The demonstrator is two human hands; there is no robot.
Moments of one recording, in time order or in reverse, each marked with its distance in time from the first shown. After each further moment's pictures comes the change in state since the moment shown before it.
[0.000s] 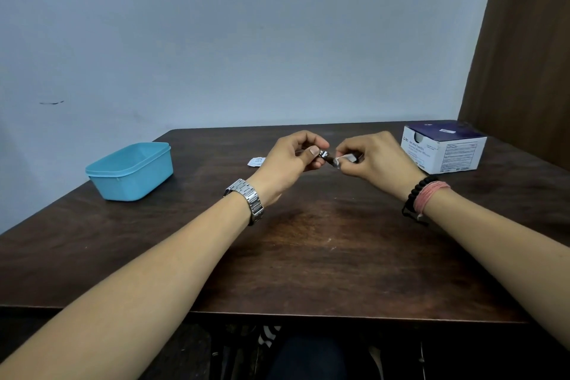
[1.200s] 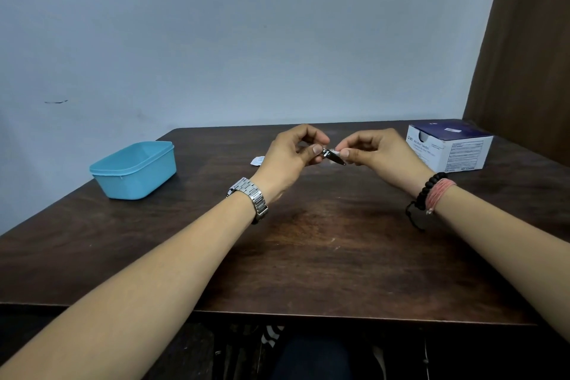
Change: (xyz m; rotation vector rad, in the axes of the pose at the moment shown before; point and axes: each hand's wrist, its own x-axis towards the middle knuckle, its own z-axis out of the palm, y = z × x) left_hand 0.003 -0.003 -0.005 0.036 0.065 0.068; right_hand 0.002 0.000 -0.001 0.576 -0.065 0.224
